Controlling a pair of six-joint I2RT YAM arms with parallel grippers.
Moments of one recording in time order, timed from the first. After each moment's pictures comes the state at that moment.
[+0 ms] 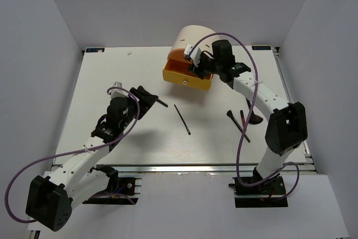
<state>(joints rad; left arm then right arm) -0.45 0.93 0.55 0.07 -0.05 -1.08 0.50 1.74 1.50 -0.24 -0.45 -0.78</state>
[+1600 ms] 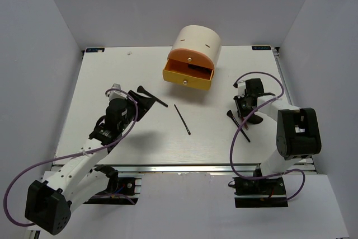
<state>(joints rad) -0.44 0.88 0.55 -0.01 -0.06 -1.08 0.12 1.62 0.88 -0.36 -0.09 -0.23</state>
